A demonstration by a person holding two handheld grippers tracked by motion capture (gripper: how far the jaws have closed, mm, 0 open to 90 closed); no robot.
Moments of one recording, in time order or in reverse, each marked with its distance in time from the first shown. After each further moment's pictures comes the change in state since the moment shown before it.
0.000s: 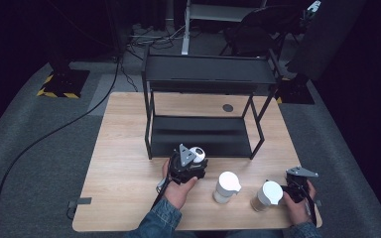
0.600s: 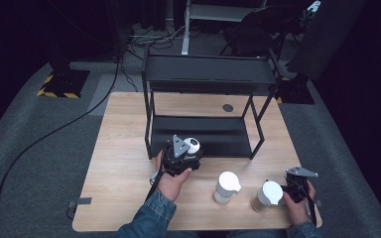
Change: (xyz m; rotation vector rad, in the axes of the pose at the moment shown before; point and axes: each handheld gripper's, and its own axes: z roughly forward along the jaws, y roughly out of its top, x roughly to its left) left arm 0.020 0.023 -0.013 -0.027 0.026 0.012; right arm 0.000 0.000 0.000 0.000 0.001 -0.001
